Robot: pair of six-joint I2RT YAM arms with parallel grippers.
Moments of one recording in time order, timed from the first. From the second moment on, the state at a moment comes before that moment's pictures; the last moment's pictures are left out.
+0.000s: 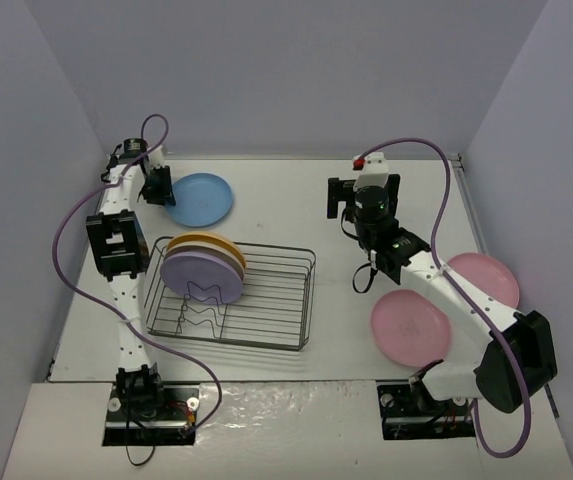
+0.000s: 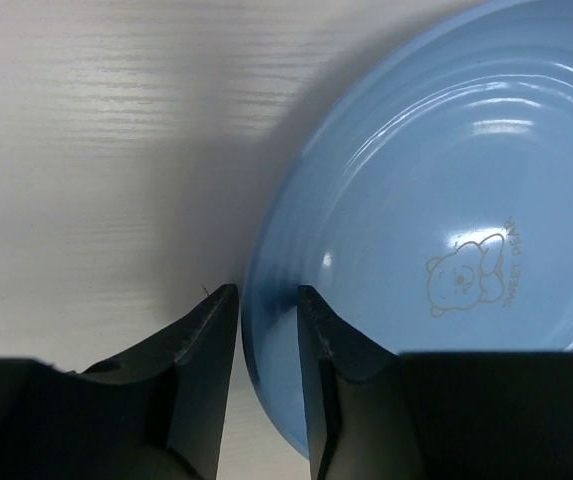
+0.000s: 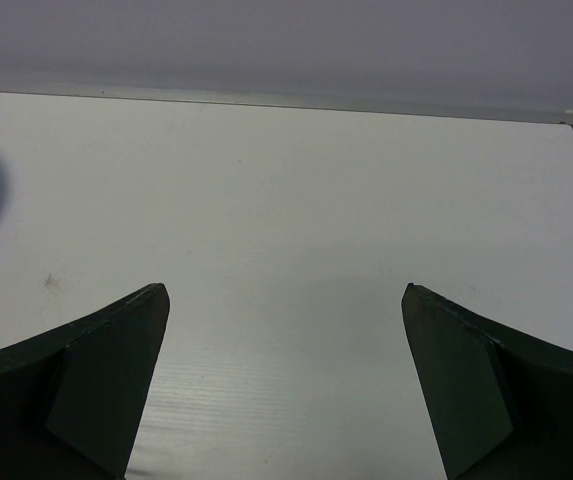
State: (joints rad) left arm 0.15 2.54 2.34 -0.88 0.27 0.00; right arm 0.55 1.32 0.99 0.06 0.51 0.10
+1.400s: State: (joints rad) left arm 0.15 1.42 1.62 -0.30 0.05 -0.07; right arm 0.55 1.07 0.87 0.11 0.31 0.05
